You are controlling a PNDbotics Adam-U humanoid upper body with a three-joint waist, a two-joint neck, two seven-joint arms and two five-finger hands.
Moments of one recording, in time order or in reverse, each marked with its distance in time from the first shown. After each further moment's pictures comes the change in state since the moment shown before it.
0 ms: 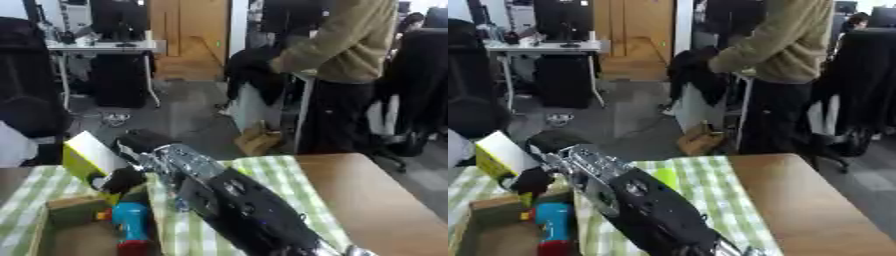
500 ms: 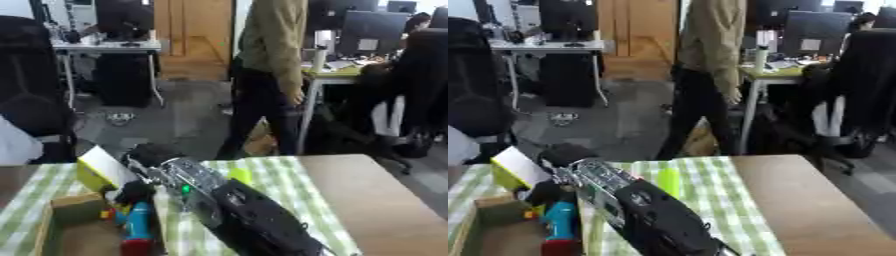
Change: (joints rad) left arm -0.009 -0.005 0.000 0.000 0.000 -0.001 -0.001; right arm 0.036 -0.014 0.010 0.044 -0.002 -0.049 -0.058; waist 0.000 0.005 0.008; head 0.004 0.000
